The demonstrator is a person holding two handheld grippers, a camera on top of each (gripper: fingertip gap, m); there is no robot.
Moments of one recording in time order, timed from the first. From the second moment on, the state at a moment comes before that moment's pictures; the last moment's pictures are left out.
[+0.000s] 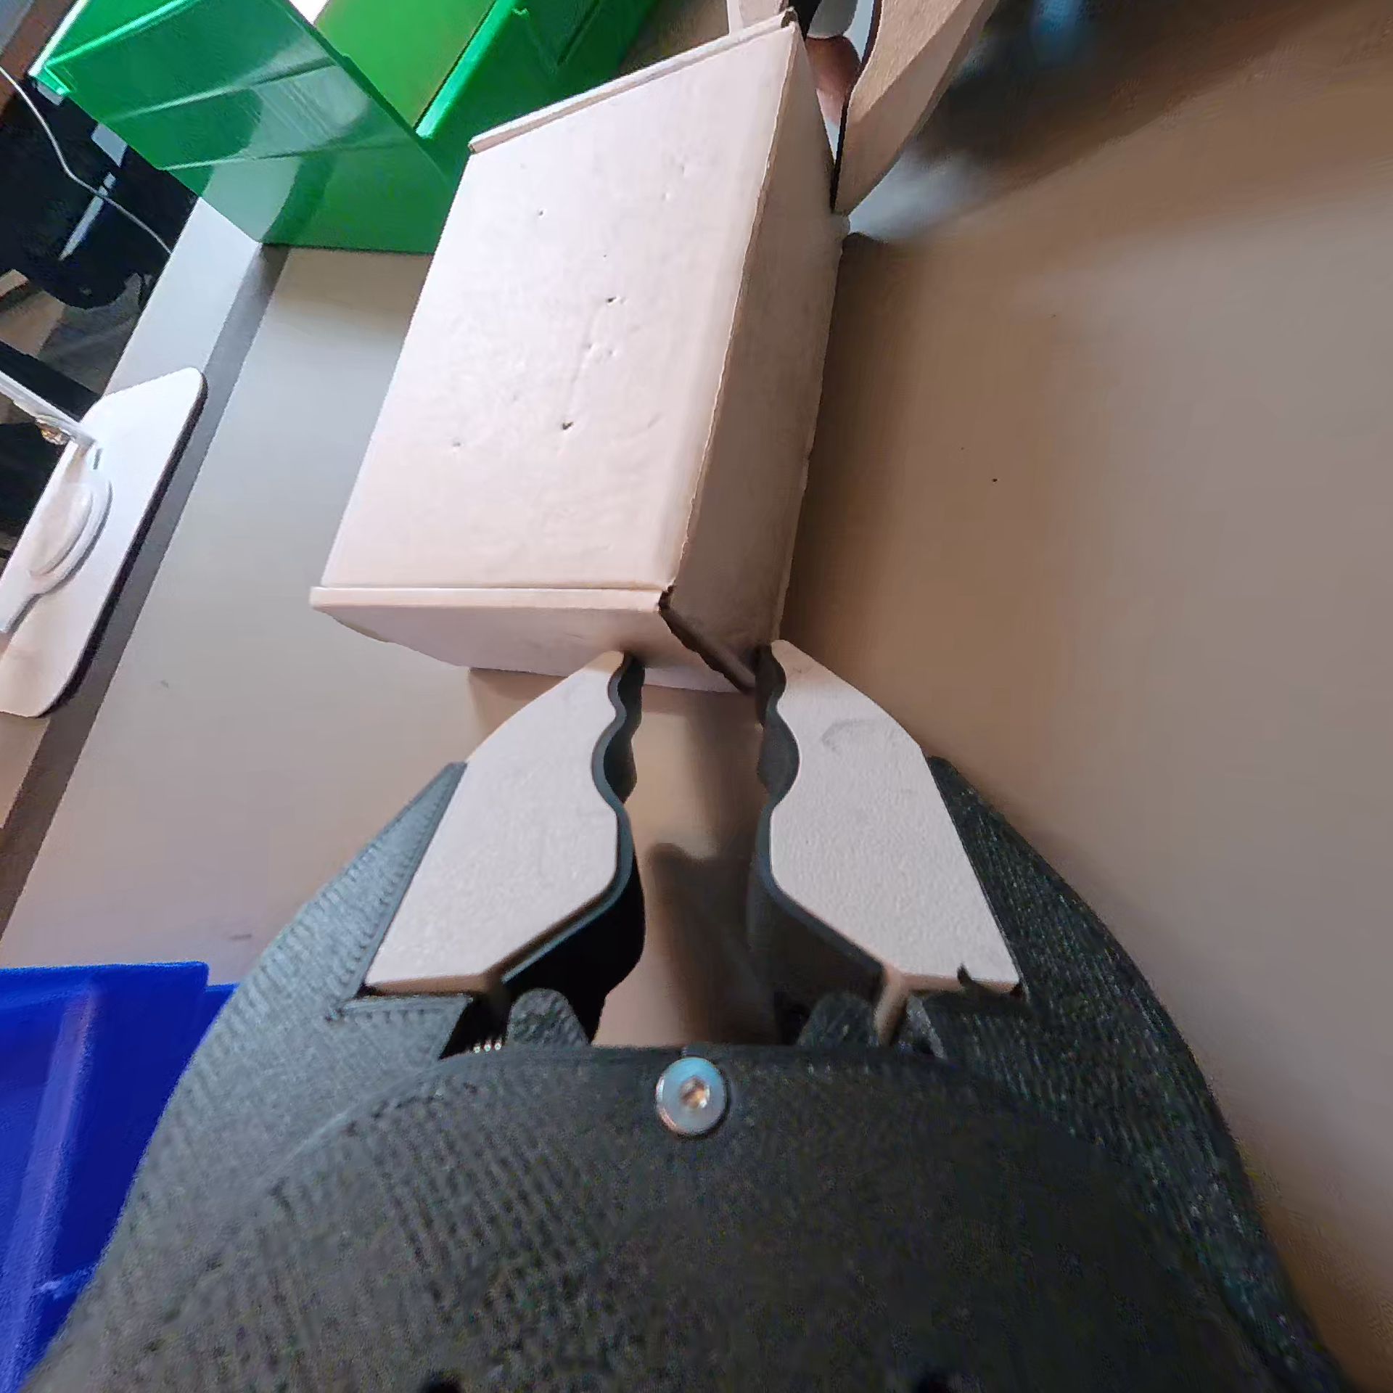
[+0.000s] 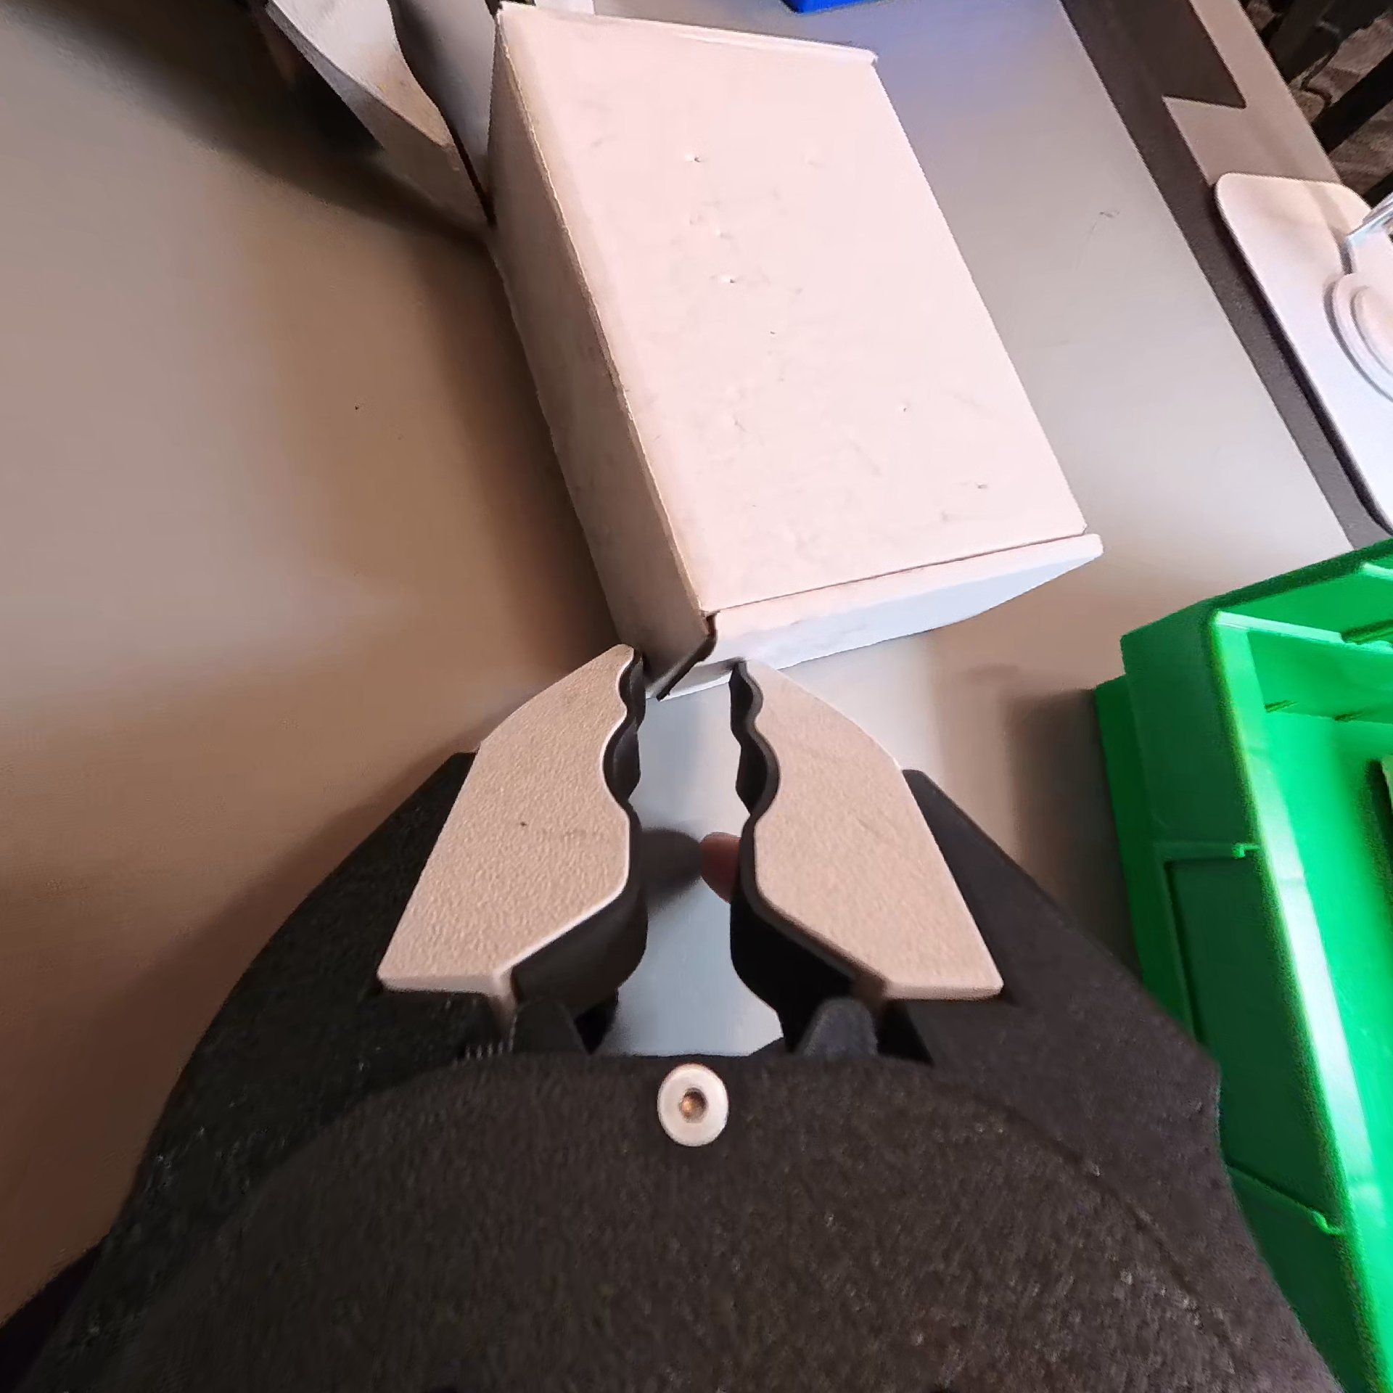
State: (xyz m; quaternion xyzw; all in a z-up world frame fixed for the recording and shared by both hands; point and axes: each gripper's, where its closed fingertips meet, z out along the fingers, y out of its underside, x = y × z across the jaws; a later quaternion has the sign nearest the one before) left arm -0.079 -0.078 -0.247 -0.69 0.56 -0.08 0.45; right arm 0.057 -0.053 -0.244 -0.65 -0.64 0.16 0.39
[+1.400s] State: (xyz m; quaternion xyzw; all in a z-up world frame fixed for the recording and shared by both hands) left arm -0.103 -0.097 -0.198 -0.72 0.43 -0.18 0.52; right arm -0.028 -0.029 -0.236 -0.61 -0.78 0.00 0.12
